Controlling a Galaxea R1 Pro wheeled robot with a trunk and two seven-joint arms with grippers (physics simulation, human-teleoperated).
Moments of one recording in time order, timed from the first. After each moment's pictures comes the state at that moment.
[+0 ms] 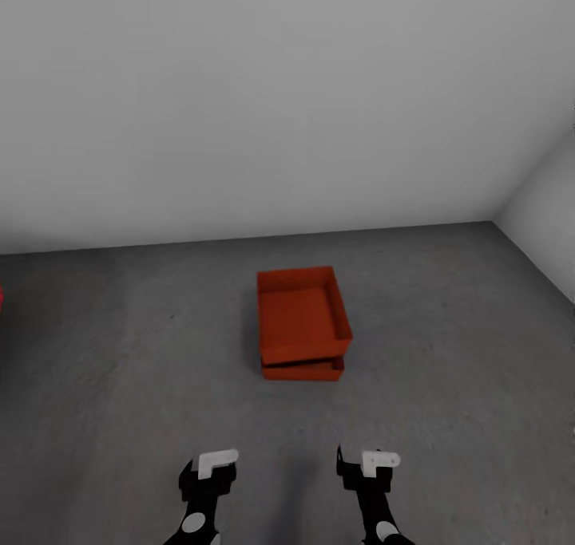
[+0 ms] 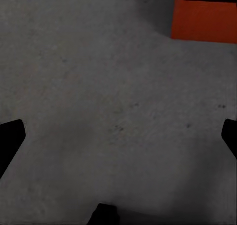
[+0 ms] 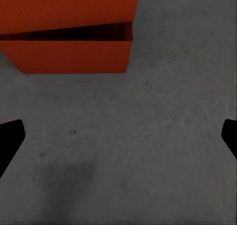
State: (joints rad) left arm -0.42 -0.12 -0.20 -0.38 0.13 -0.28 0.35; right arm -0.49 0.12 0.20 -0.16 -0.09 -0.57 -0.25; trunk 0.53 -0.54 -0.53
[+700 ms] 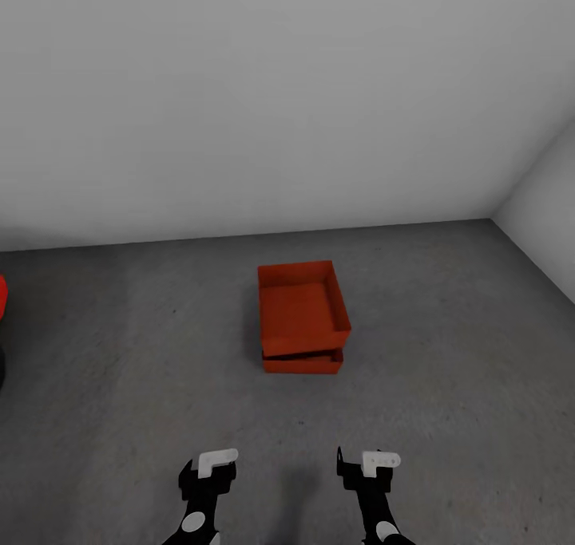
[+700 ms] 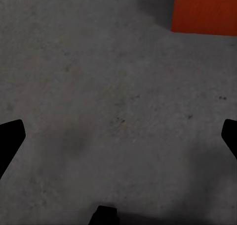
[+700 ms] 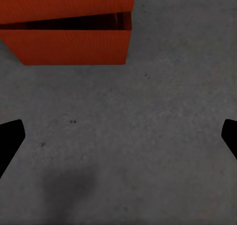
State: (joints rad) left arm -0.42 -0.12 -0.20 -0.38 0.12 -0.28 0.35; right arm -0.49 0.12 0.20 -0.16 -0.09 -0.57 -0.25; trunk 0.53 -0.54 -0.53
